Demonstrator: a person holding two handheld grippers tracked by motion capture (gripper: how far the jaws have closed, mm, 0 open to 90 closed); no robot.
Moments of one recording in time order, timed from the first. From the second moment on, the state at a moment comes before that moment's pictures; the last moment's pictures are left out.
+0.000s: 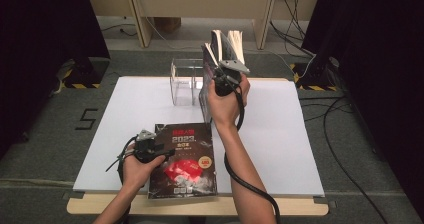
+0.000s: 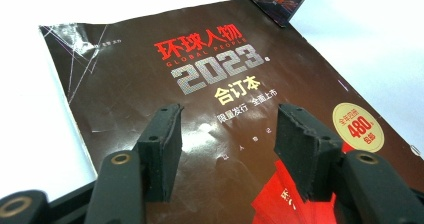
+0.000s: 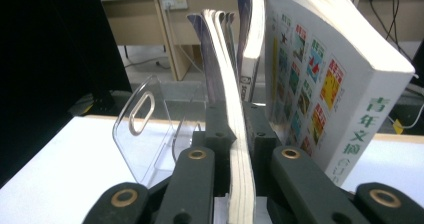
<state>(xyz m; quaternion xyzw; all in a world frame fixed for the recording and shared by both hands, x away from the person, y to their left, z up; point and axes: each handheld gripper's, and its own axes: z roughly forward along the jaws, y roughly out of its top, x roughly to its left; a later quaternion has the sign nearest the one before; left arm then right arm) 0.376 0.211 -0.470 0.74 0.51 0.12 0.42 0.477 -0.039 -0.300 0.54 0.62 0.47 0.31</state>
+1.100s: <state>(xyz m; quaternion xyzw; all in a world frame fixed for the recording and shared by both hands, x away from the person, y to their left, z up) 0.378 0.214 -0.470 0.74 0.51 0.12 0.42 0.508 -0.018 -0.298 0.52 0.59 0.50 0.35</state>
